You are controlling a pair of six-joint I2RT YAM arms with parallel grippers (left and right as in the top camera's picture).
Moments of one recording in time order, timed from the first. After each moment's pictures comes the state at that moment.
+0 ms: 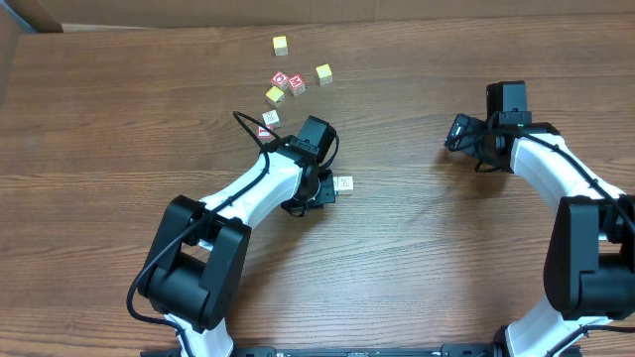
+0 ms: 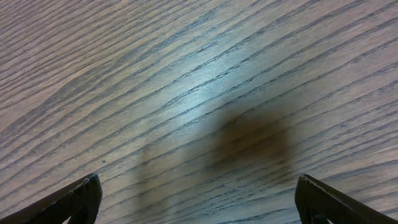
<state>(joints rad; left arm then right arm) -0.47 1.90 1.18 -0.72 0.07 -0.57 0.01 1.85 1.15 -0.43 0.05 0.43</state>
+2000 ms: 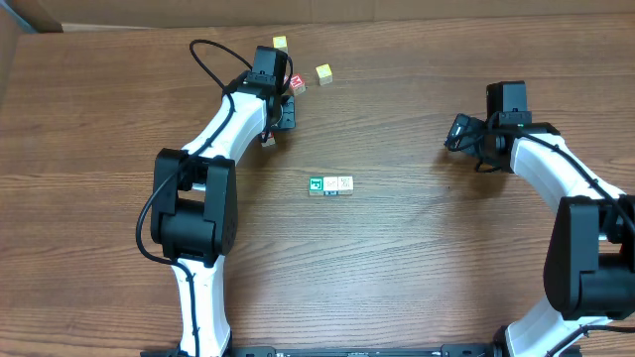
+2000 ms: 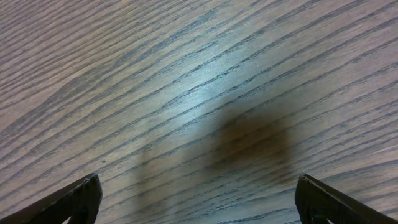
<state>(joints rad) -0.21 2.22 1.66 -0.61 -0.12 -0.24 0.01 1.85 1.15 -0.43 0.05 0.43</state>
